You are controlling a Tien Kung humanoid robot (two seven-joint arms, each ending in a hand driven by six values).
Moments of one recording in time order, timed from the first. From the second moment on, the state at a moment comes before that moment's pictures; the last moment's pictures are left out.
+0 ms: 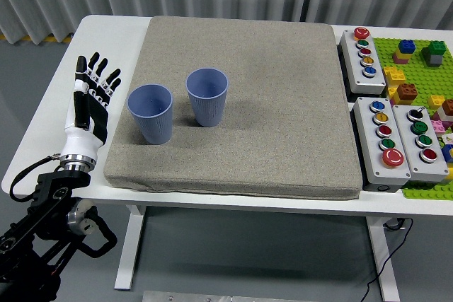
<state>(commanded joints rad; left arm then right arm) -0.12 0.21 -1.13 -1.44 0.70 0.29 -0.40 0.12 -0.06 1.94 0.26 -1.87 -0.10 -0.39</state>
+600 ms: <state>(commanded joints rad) -0.13 0.21 -1.11 -1.44 0.71 0.30 -0.40 0.11 -0.06 1.94 0.26 -1.87 -0.09 -0.39</state>
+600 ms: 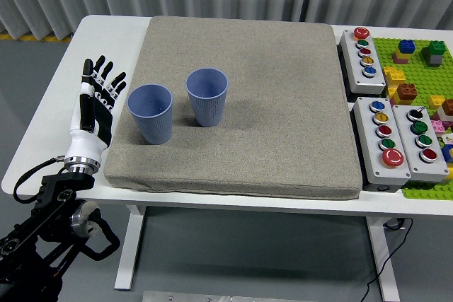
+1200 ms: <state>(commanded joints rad) -0.13 0.21 -1.12 -1.45 0.72 0.30 -0.39 0.12 -0.06 1.93 0.26 -1.85 -0.10 -0.39</state>
